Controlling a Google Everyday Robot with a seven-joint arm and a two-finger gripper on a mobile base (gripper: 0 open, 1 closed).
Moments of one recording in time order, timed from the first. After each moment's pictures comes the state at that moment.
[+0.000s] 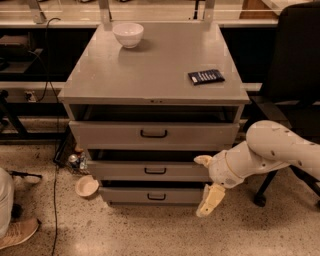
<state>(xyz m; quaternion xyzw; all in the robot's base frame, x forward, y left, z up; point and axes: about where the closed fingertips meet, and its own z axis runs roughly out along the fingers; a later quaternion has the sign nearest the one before) 0.467 -0.119 0.635 -0.63 0.71 0.21 0.23</state>
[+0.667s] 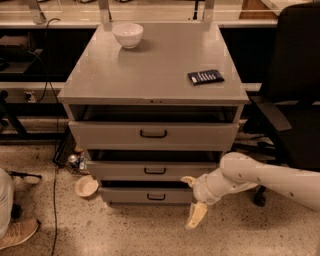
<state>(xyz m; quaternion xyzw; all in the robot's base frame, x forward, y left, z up) 0.490 -0.097 0.479 -0.66 0.68 0.23 0.23</state>
